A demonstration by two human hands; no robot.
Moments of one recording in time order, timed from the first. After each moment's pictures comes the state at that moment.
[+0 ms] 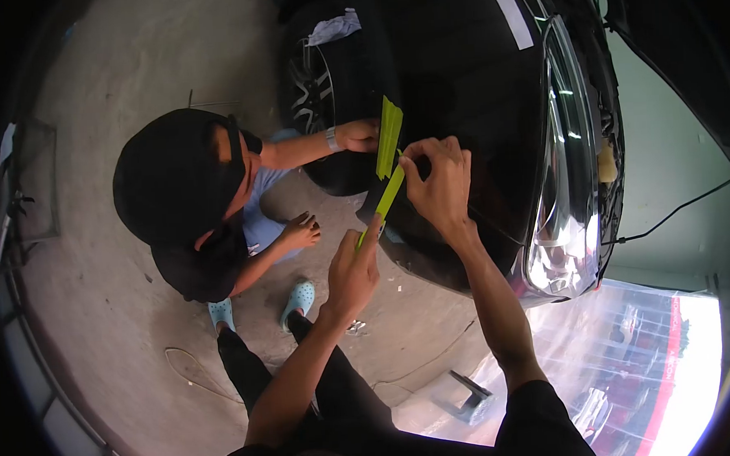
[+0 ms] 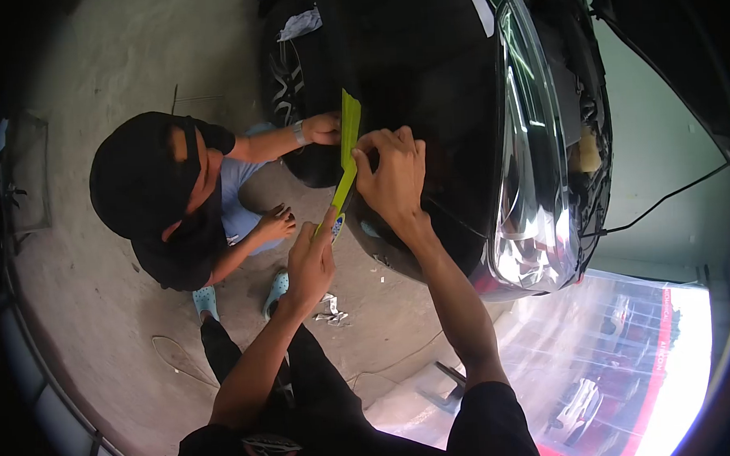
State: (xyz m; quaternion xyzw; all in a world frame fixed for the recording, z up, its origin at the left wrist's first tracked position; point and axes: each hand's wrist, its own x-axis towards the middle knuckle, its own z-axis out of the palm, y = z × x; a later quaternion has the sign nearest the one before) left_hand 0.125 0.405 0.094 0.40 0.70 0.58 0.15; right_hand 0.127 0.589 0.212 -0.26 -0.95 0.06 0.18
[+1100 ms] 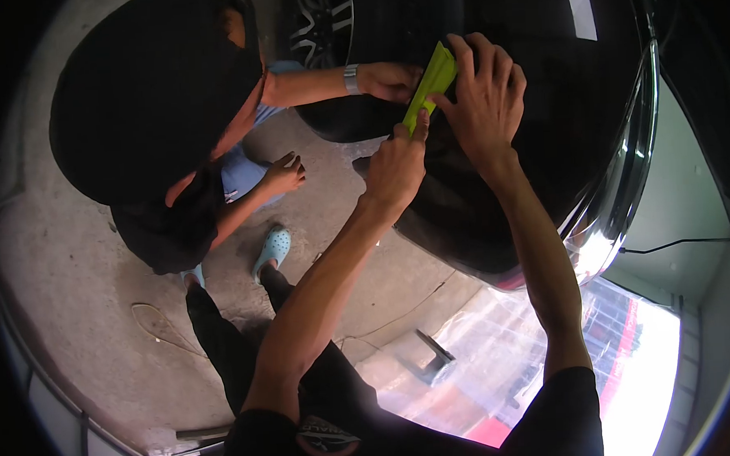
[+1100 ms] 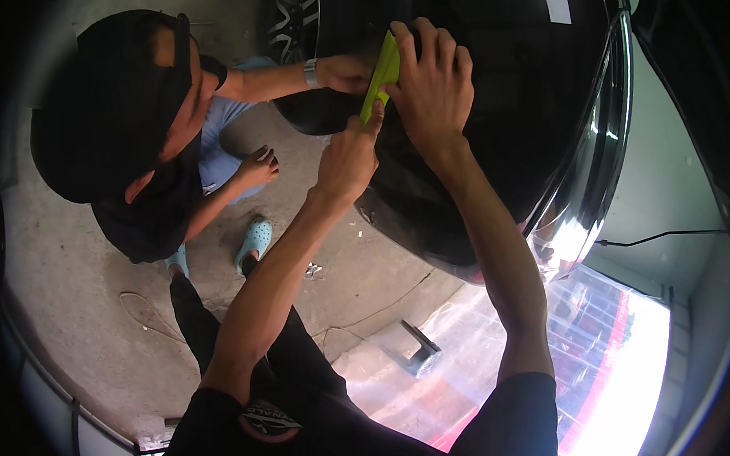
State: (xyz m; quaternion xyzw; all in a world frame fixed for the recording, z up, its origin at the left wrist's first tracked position) left_hand 0.080 0.519 0.069 0.38 0.74 0.47 0.28; right_hand 0.074 0.632 0.182 -0.16 -0.93 -0.34 0.06
